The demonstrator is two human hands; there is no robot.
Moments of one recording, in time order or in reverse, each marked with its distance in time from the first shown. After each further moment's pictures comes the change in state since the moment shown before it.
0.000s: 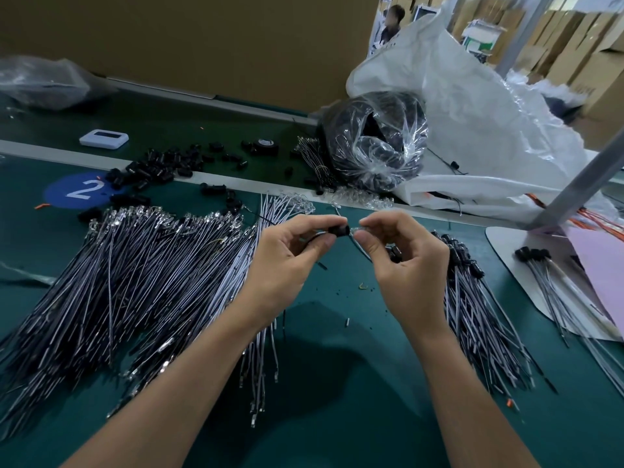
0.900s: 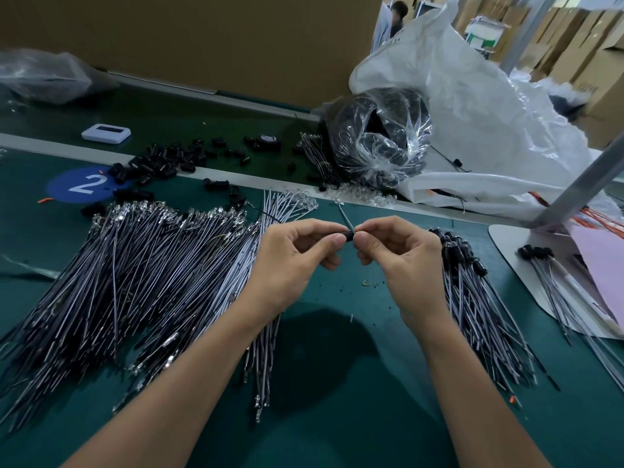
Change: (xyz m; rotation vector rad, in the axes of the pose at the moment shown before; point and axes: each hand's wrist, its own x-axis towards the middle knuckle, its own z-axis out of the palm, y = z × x) left_hand 0.001 -0.006 0.000 -0.036 0.017 -0.093; right_hand 0.001 0.003 0.003 0.301 -0.091 0.365
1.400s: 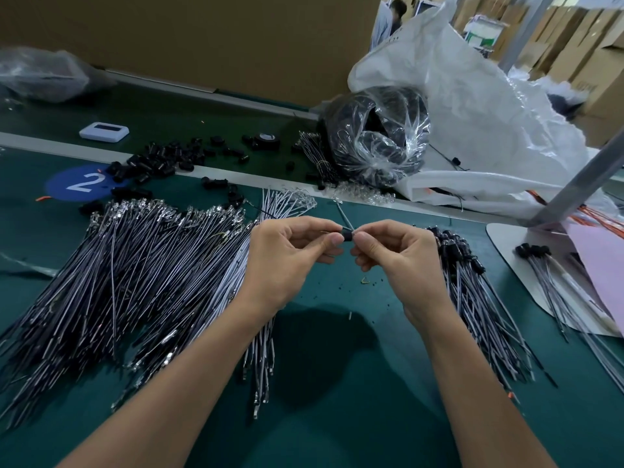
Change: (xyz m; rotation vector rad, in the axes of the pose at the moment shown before) left_hand -0.001 -0.001 -0.001 0.032 0.073 0.046; right_hand 0.002 -0.003 -0.005 0.035 -0.071 0.140
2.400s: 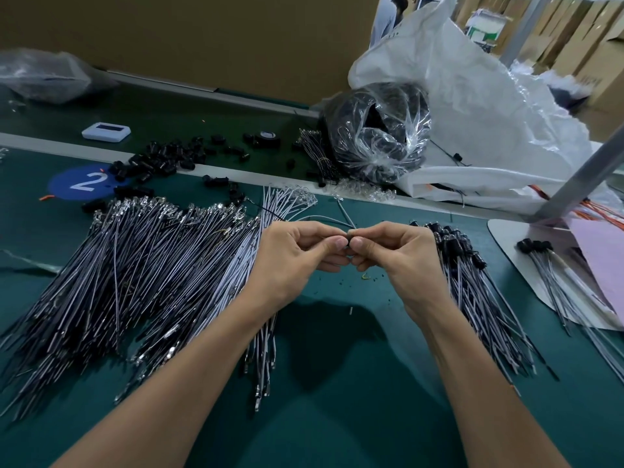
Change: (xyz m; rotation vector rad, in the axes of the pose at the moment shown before) left_hand -0.001 -0.004 0.003 -0.048 -0.122 -0.124; right_hand -0.001 0.003 0.000 0.081 -0.060 0.035
